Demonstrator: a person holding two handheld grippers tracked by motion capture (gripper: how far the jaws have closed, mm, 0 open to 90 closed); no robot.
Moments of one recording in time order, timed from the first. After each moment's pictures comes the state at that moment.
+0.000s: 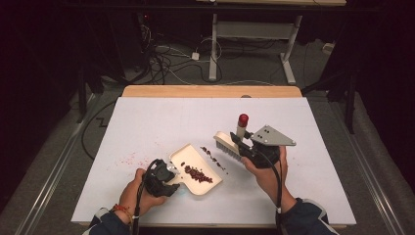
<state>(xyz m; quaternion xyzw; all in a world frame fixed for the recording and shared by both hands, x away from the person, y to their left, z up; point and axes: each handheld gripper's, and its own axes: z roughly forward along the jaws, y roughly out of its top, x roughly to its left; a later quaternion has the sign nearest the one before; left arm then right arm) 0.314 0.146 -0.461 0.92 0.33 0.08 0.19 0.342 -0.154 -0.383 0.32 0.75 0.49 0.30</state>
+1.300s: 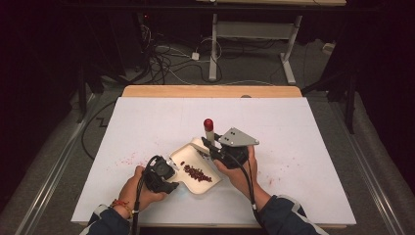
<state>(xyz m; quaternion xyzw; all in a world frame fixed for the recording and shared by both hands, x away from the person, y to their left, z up) 0.326 0.148 -0.461 0.92 0.33 0.05 0.18 0.356 -0.087 -0.408 0.28 0.77 0.51 0.26</state>
